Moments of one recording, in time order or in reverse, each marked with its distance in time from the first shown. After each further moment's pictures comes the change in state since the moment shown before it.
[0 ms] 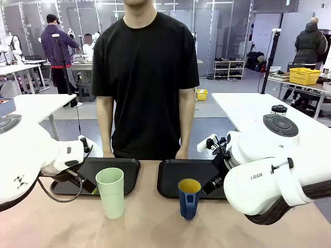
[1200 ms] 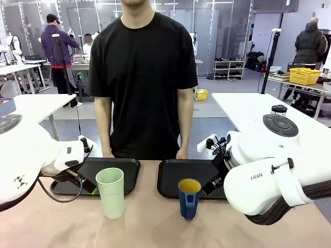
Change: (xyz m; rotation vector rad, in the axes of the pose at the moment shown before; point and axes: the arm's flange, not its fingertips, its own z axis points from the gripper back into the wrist) left arm 0.000 -0.001 0.000 0.000 0.000 -0.001; right arm 0.000 0.000 0.000 0.000 0.000 0.003
